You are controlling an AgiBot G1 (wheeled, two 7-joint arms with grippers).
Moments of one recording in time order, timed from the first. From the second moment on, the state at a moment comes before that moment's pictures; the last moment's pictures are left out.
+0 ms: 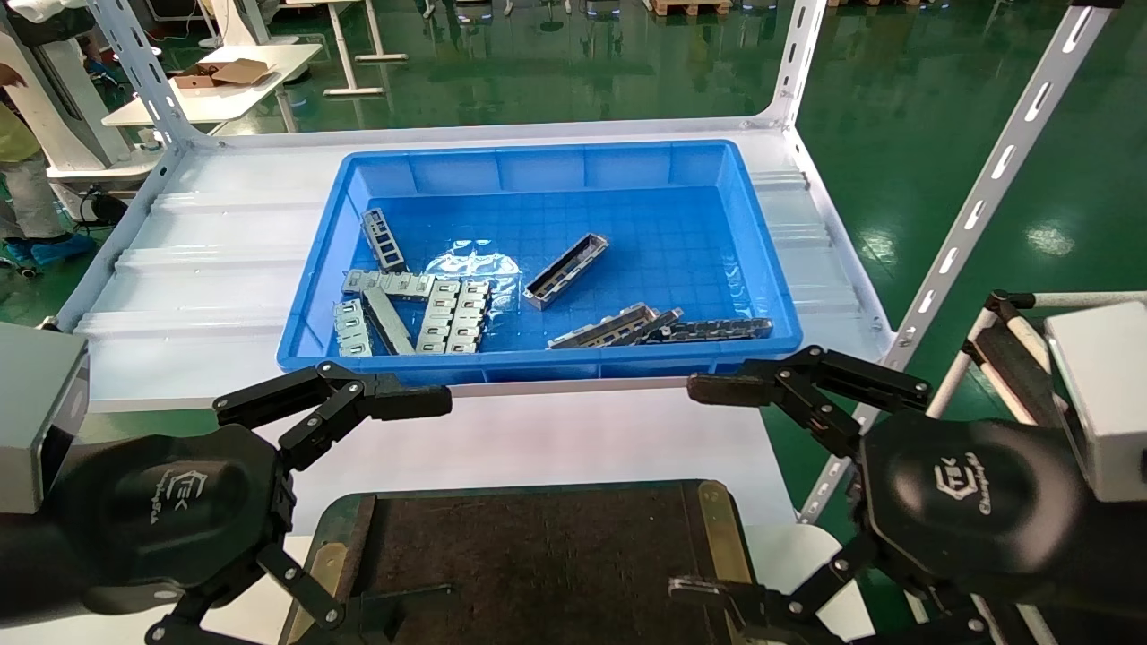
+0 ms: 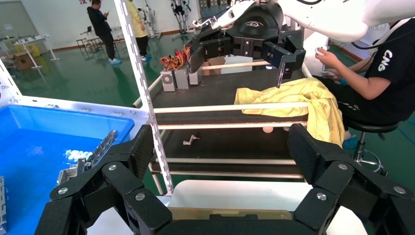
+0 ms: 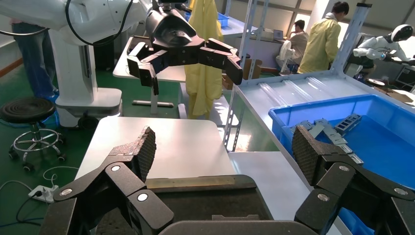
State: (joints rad) left arm -1.08 0.61 0.28 -1.28 0.73 1.49 -0.19; right arm 1.08 -0.60 -0.31 1.28 -0.71 -1.48 0.17
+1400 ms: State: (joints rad) left arm -1.29 0.87 0.39 -1.08 1.04 1.19 -0.13; right arm 1.08 -0.60 -0.31 1.28 -0.71 -1.48 0.17
